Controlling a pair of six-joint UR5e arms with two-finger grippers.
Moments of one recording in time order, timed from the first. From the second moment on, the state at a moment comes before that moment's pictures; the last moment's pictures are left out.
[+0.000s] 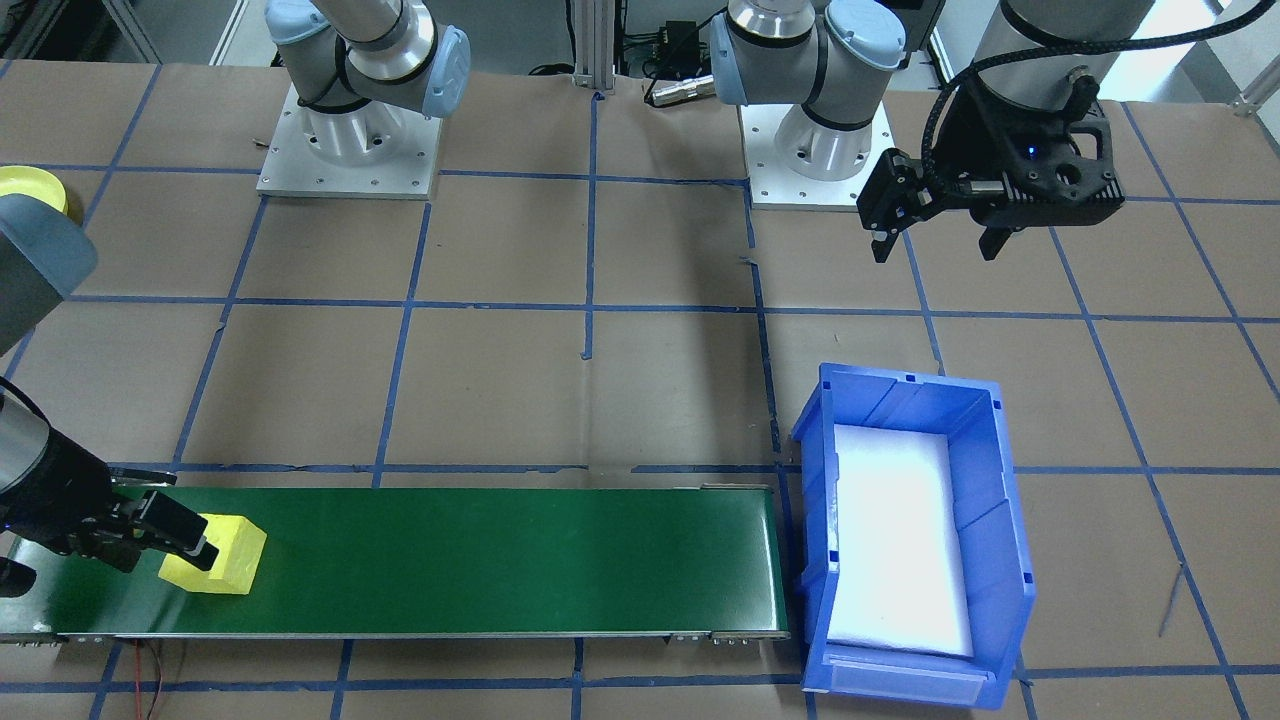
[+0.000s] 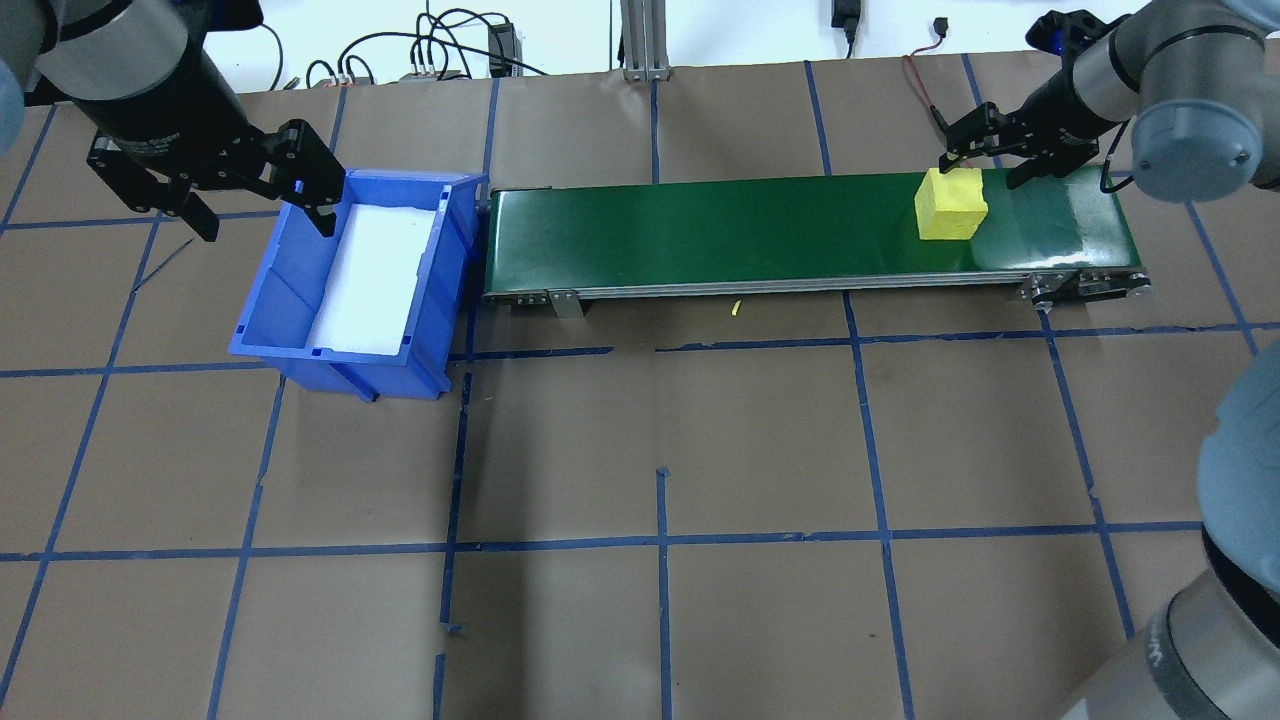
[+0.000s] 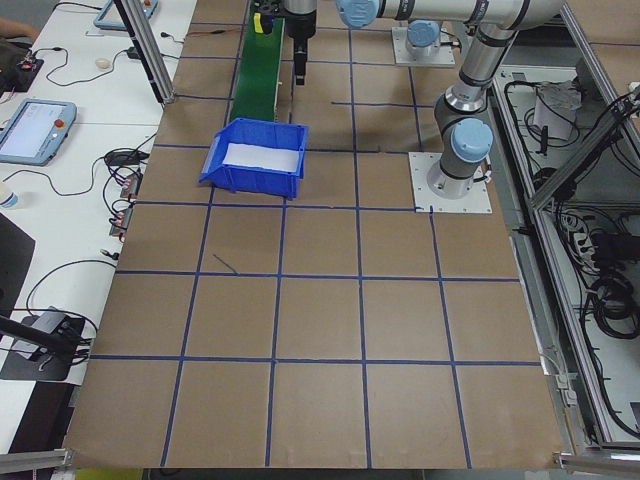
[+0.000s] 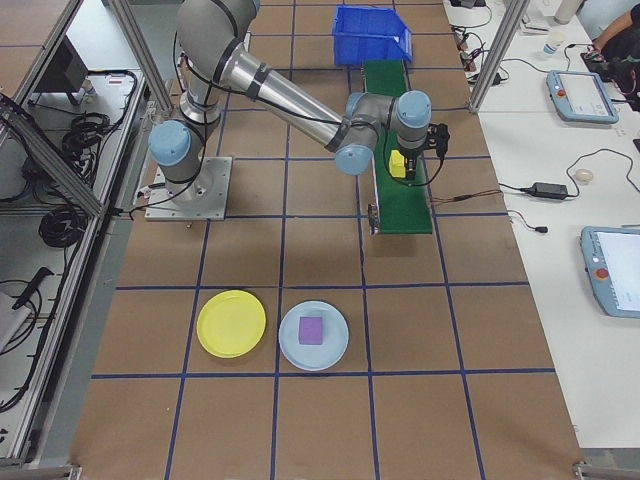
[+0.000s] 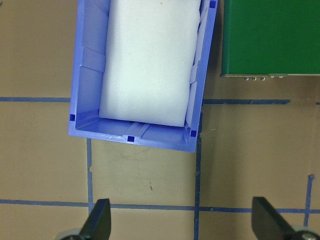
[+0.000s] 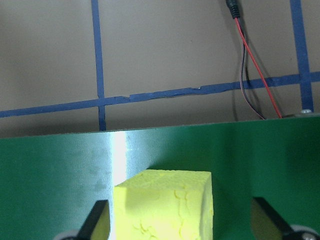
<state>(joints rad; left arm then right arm) -1.50 -1.56 -1.53 -1.60 1.62 0.05 1.24 -1.11 1.59 -2.15 -1.22 -0.23</state>
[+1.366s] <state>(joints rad) -1.50 -1.56 -1.53 -1.60 1.62 0.05 1.21 -1.09 1.60 -2.15 -1.35 -0.42</state>
